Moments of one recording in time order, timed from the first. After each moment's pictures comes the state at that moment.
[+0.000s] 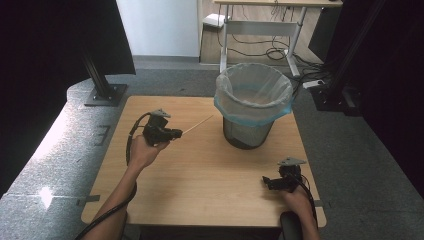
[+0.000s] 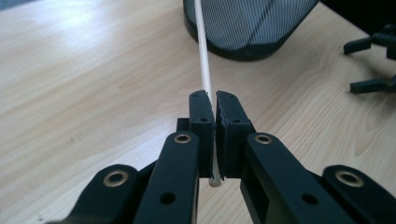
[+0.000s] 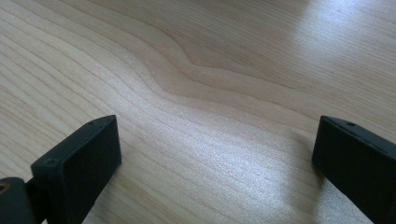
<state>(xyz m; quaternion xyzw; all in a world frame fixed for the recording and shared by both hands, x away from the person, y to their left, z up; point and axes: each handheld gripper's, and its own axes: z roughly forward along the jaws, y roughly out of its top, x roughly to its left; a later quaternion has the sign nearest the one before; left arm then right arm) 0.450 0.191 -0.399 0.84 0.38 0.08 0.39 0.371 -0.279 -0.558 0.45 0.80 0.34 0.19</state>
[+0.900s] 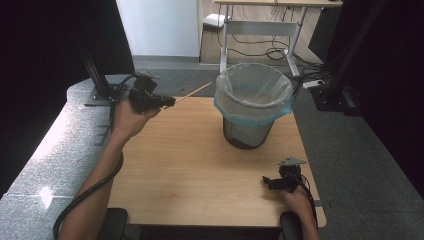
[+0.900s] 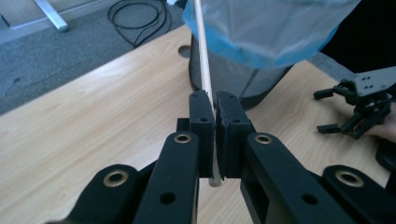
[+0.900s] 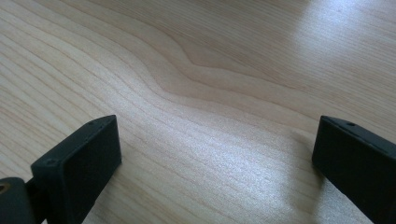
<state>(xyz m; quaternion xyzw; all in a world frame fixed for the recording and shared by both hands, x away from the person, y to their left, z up) 0.462 0.197 -0.273 0.84 0.36 0.11 0.41 0.371 -0.279 -0.558 0.45 0.80 0.34 0.19</state>
